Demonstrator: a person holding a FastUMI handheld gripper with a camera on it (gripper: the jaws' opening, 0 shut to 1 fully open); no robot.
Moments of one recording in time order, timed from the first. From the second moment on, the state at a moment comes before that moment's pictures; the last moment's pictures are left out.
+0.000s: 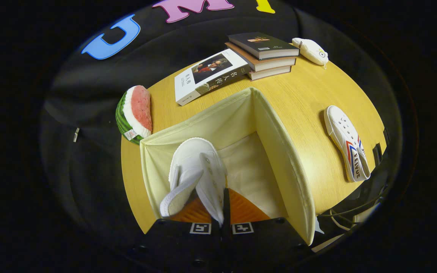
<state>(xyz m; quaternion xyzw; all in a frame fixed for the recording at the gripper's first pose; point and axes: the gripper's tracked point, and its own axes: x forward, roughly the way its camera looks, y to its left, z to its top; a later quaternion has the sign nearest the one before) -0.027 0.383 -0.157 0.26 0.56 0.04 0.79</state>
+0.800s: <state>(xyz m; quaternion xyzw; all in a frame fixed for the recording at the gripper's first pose) -0.029 0.360 -0.096 0.25 0.49 0.21 0.81</state>
